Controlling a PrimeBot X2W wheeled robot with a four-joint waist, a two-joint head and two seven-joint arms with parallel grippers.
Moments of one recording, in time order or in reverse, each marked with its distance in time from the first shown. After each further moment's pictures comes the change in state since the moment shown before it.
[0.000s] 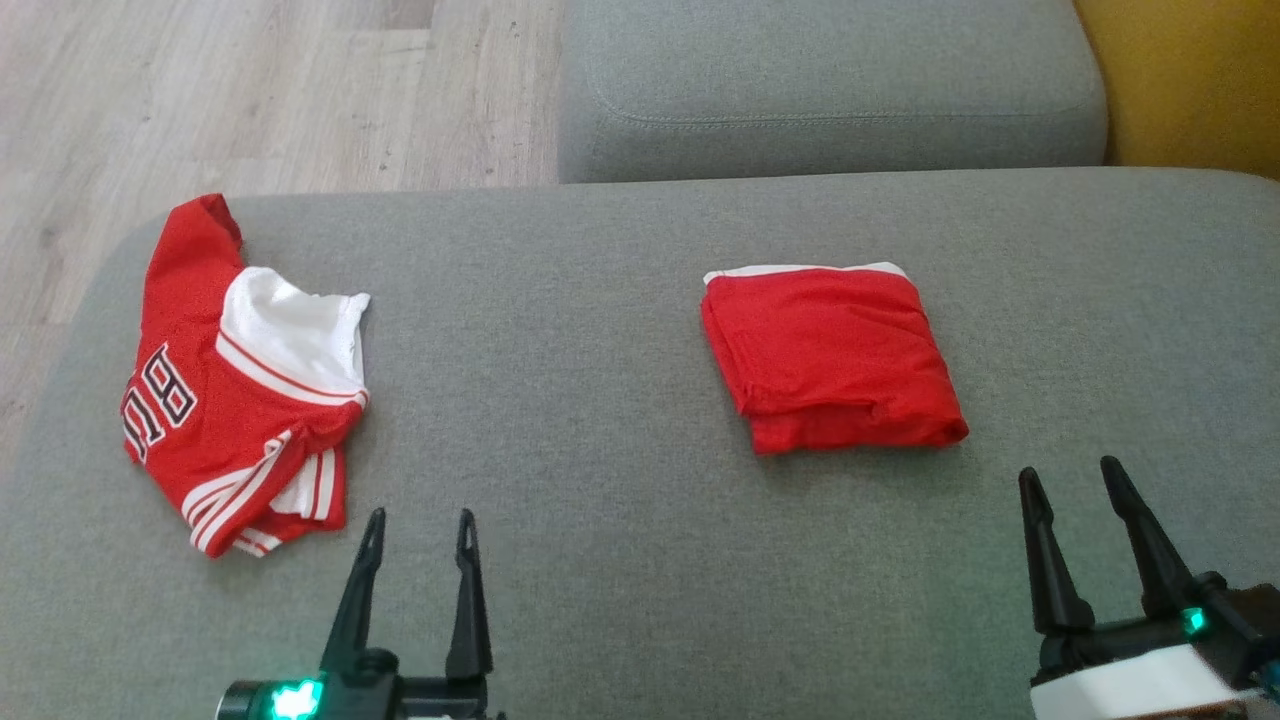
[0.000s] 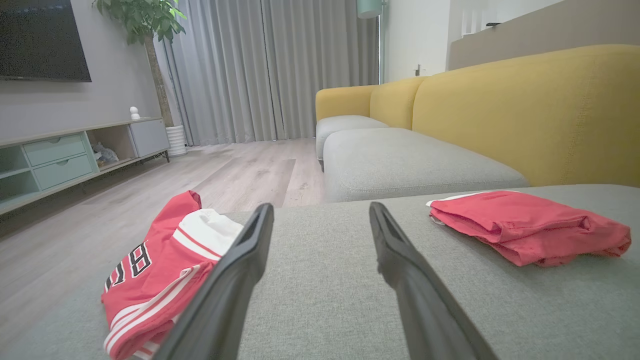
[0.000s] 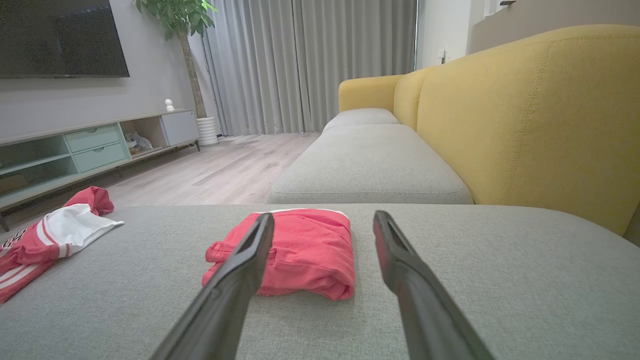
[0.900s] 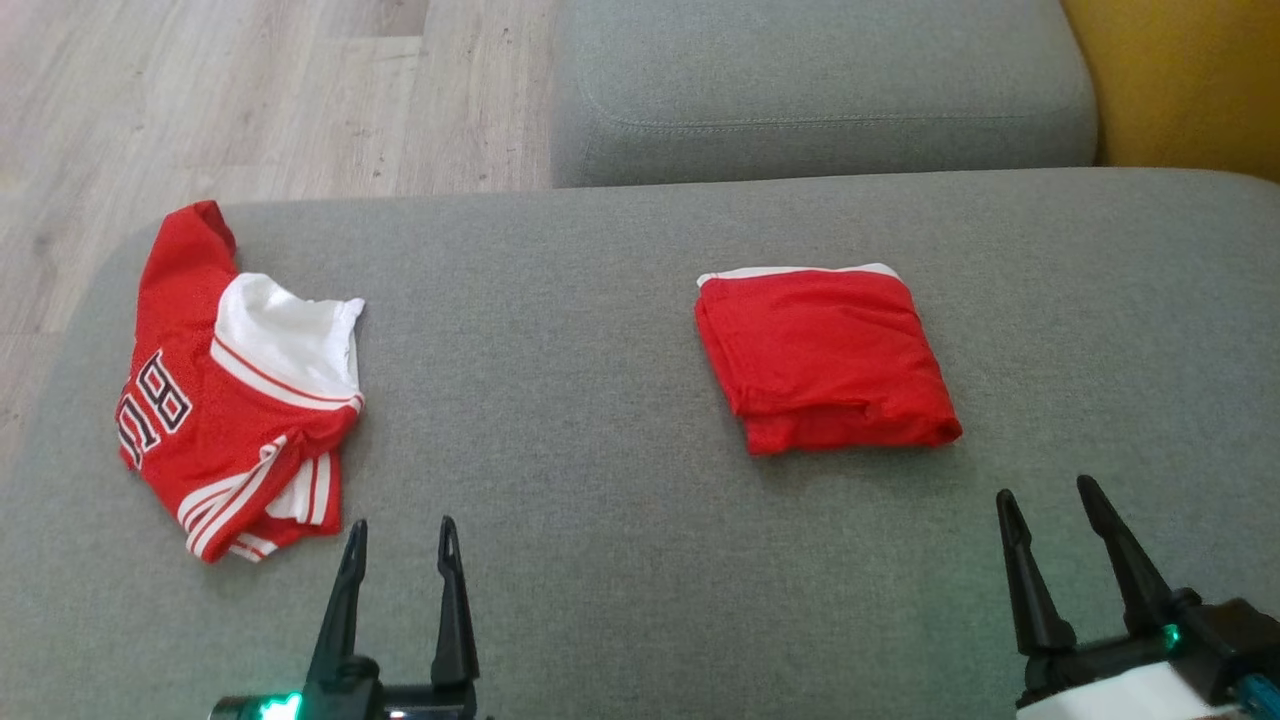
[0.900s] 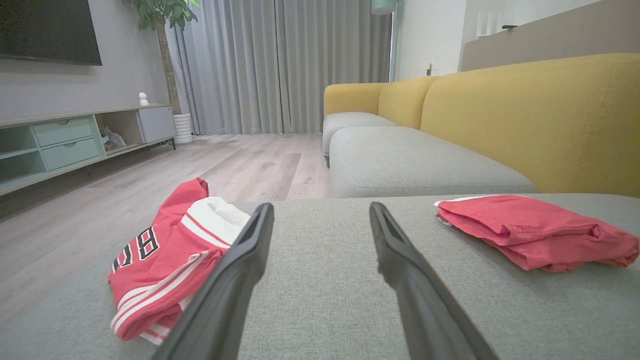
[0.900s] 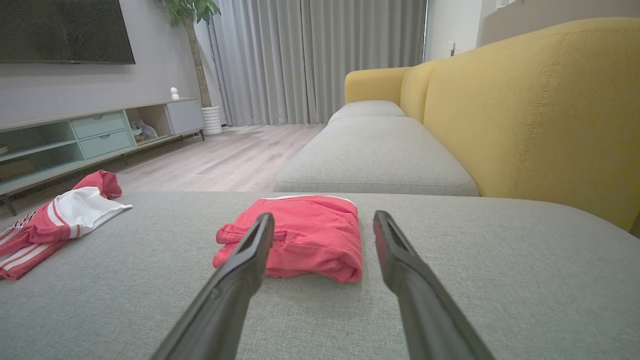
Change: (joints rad) left arm 0.022 -0.018 0.041 -0.002 -0.033 -0.012 0.000; right arm 0.023 -0.001 0.029 0.002 -0.026 0.000 0.000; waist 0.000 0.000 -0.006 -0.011
